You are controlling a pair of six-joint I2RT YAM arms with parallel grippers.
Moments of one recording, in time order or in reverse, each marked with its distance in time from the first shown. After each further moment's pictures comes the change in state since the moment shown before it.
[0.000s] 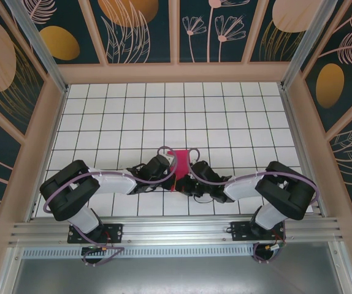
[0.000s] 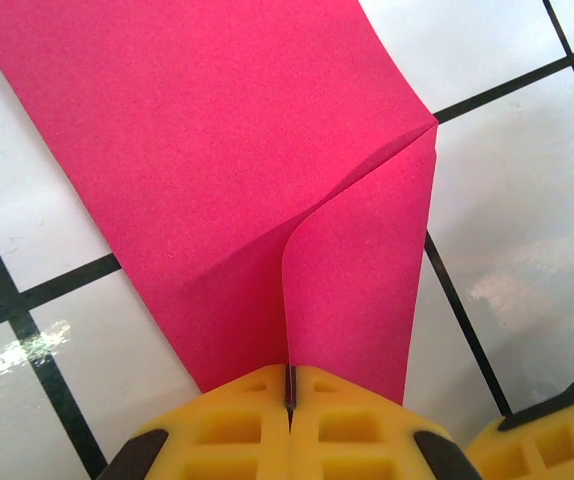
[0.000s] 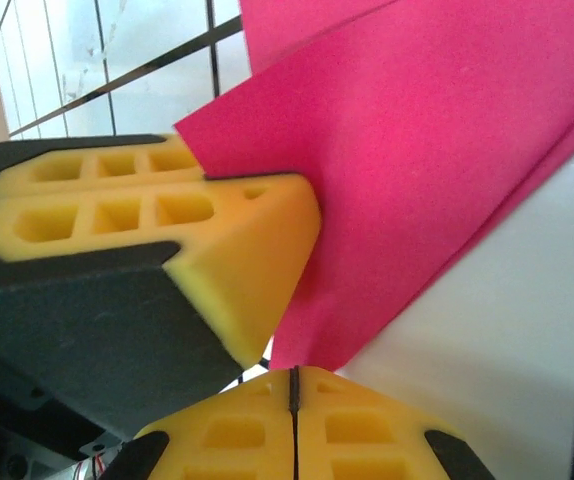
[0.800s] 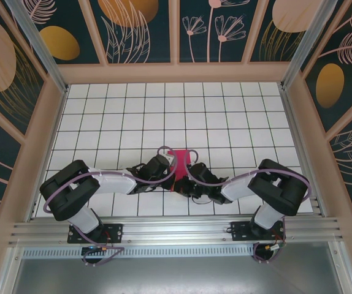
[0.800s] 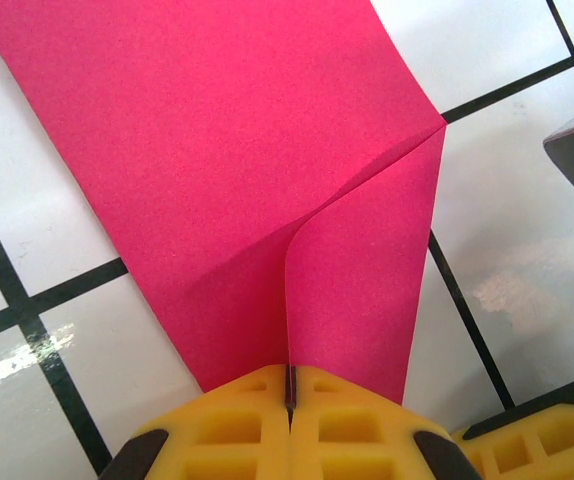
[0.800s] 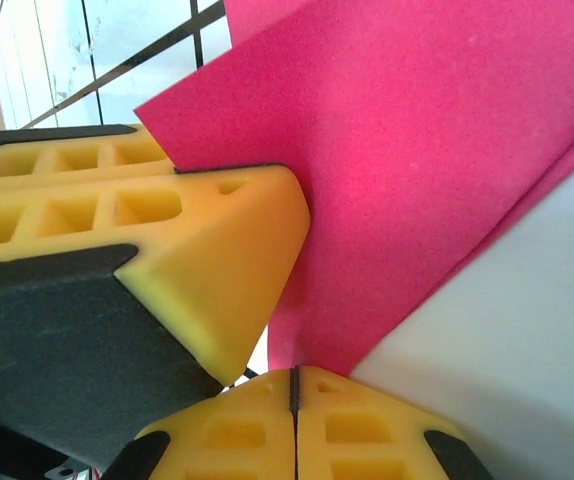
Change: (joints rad) left arm 0.002 0.000 0.000 0.000 -0.004 0.011; right arm 0.021 0.065 -0.004 0.074 0.018 0.031
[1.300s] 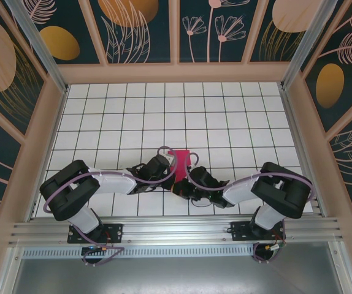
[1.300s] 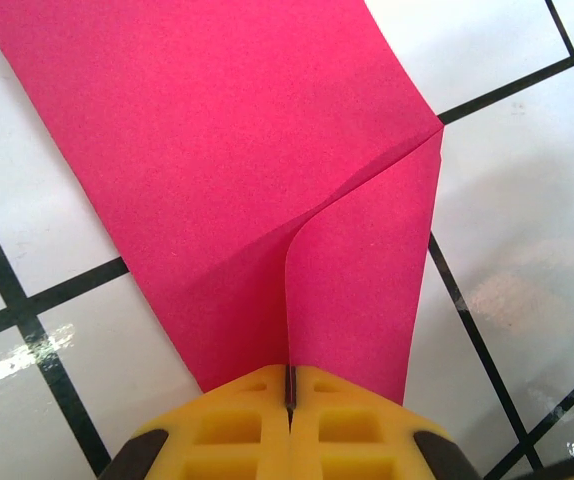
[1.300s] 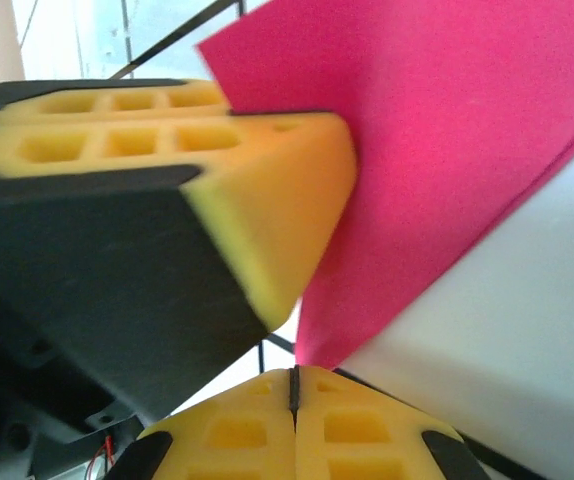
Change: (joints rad) left arm 0.000 0.000 0.000 0.001 0.001 0.000; right arm 0.049 -0.041 -0.036 0.053 0.048 0.031
